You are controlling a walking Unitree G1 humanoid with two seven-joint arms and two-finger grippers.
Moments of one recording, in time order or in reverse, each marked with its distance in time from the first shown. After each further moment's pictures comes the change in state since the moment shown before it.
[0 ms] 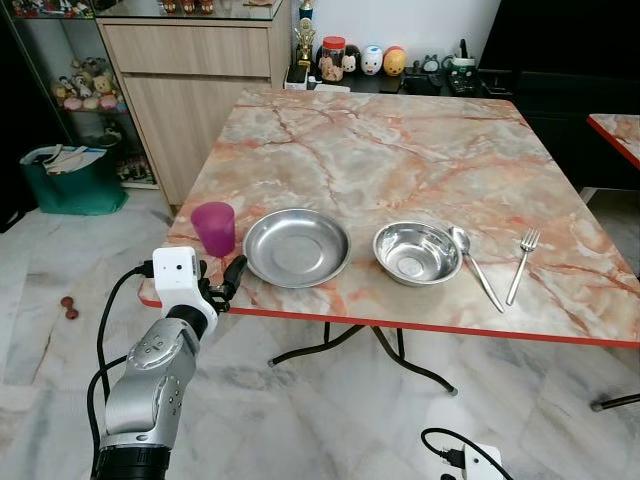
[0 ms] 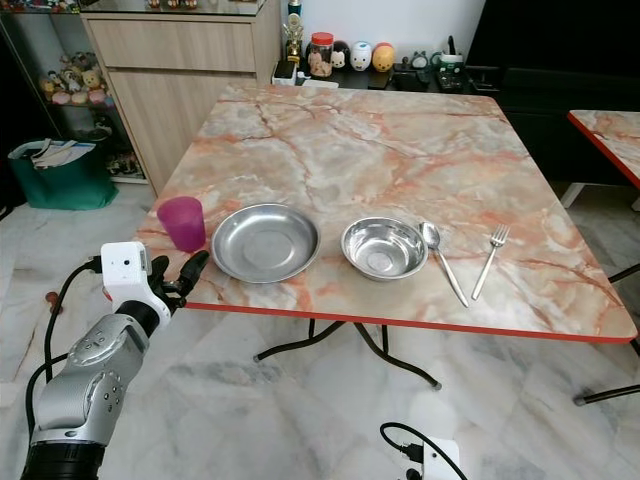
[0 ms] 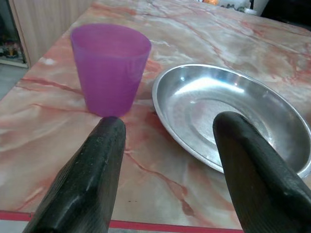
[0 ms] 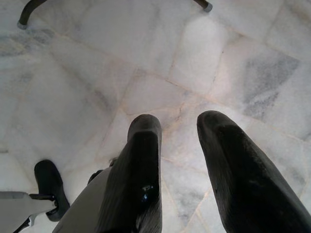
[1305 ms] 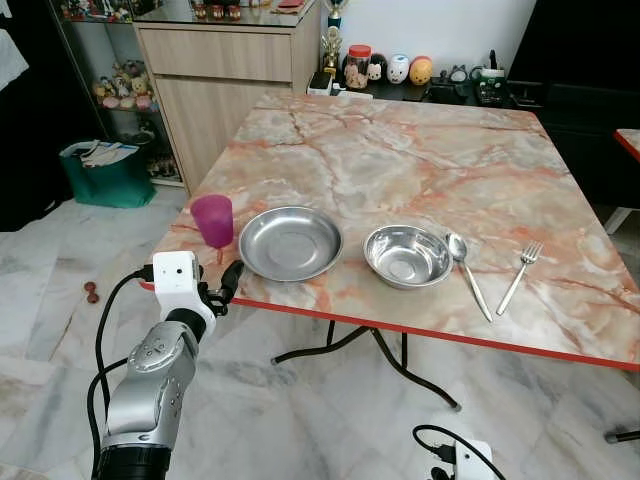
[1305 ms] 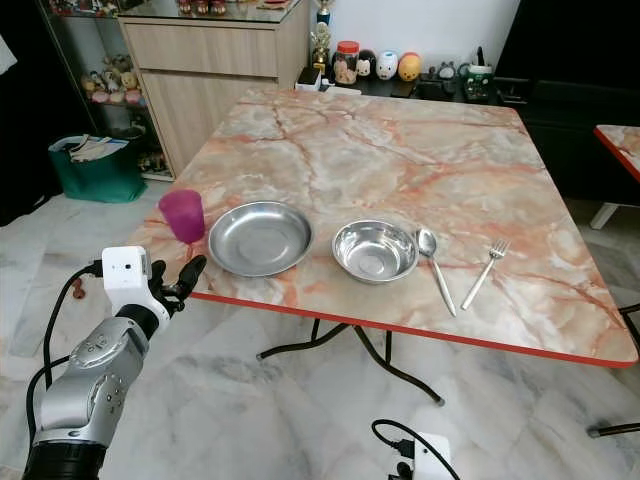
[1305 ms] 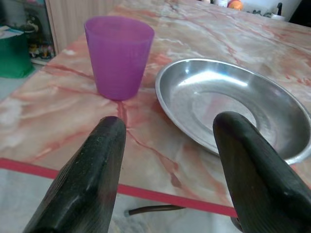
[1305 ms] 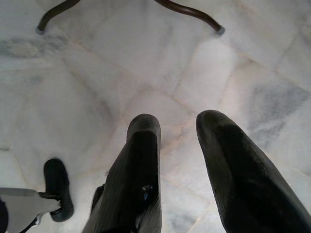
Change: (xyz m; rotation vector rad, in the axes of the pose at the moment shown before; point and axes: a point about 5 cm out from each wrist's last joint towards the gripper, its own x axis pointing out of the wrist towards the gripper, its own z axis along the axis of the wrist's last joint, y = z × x) left arm 0.002 0.004 -0.005 0.017 -0.002 0.020; right arm 0.001 0.016 0.004 -0.004 -0.033 0.025
